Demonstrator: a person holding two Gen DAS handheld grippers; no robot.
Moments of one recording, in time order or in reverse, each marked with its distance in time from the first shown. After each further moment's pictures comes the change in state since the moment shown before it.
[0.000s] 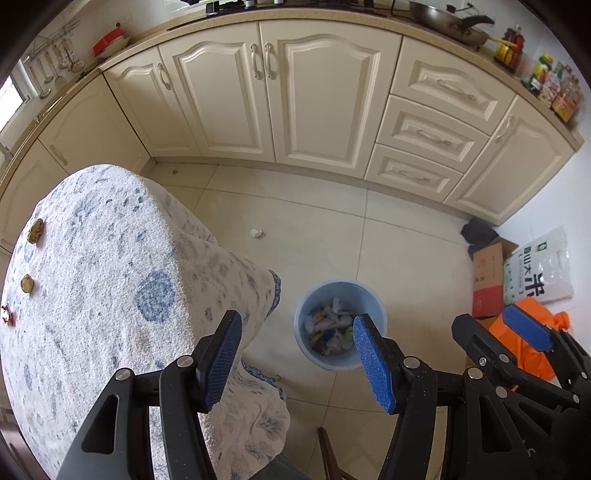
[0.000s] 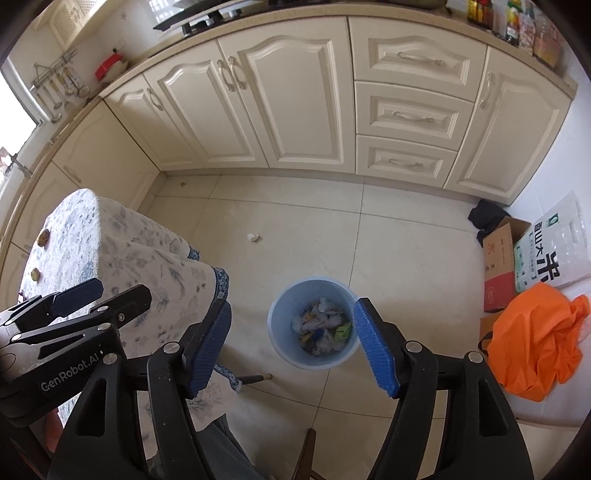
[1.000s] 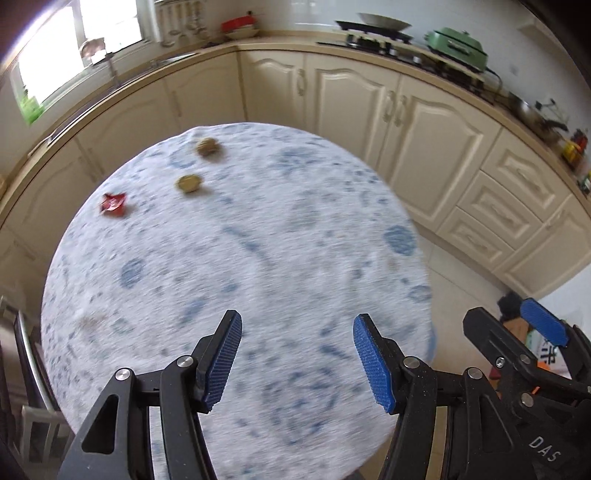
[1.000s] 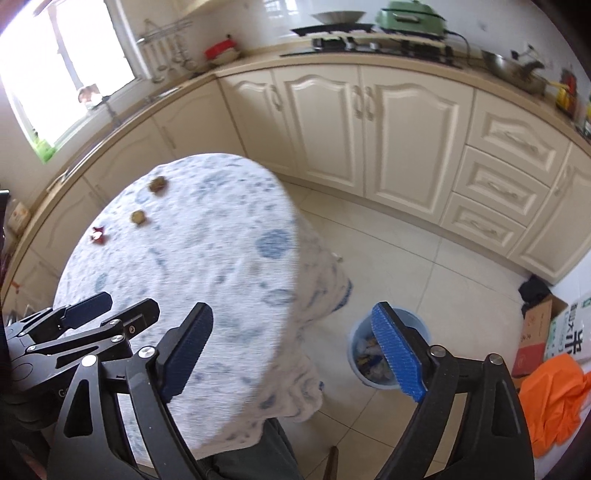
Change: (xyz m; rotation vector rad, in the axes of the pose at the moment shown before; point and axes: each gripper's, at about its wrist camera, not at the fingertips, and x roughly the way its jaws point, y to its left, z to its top) left arm -0.131 0.181 -0.145 -0.334 -0.133 0.127; right arm -0.058 0.190 -0.061 -0.325 -0.111 0.196
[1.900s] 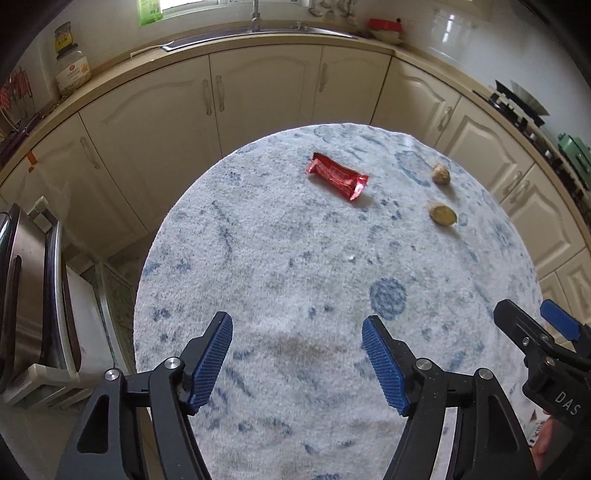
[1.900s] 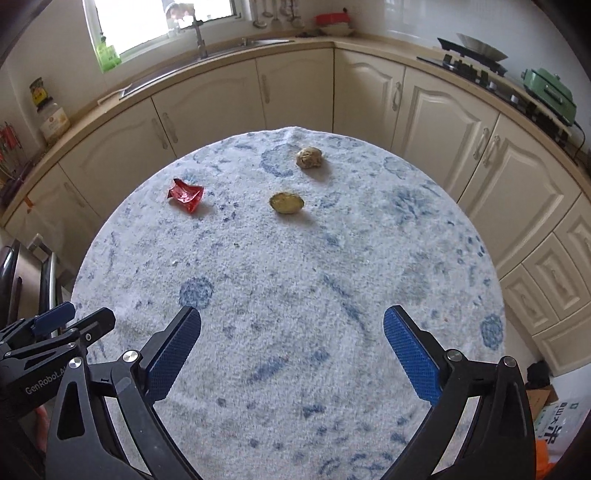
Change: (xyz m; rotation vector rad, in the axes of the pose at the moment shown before) left arm 0.027 0.255 0.017 -0.388 0.035 0.100; right arm 0.107 0.228 0.049 -0.324 0.114 0.073
